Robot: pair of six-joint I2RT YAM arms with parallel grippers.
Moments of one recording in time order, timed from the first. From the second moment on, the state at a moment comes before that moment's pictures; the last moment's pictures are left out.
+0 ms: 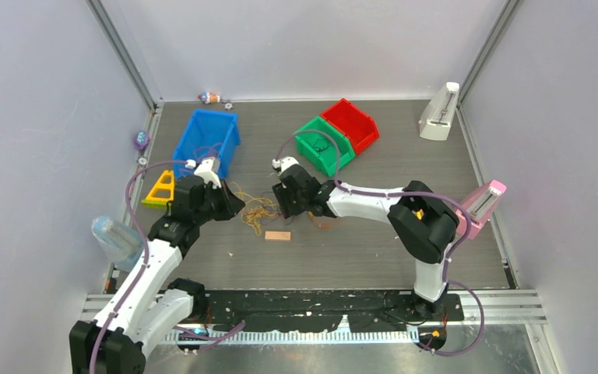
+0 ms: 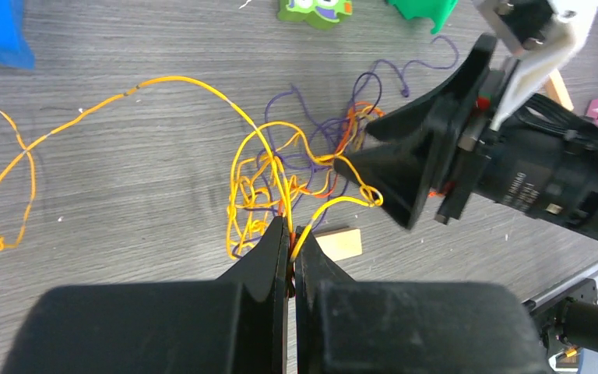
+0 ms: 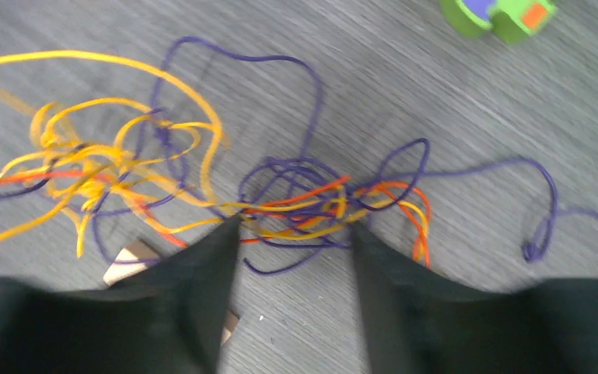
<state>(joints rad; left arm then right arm) -0.26 0.86 0.60 -0.32 0.22 -0.45 0.90 1.87 1.20 -0.13 0.11 0.29</state>
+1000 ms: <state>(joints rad) -0.58 0.91 0.63 -0.31 0.31 -0.63 0.88 1.07 0.75 -0.39 0.50 0.56</state>
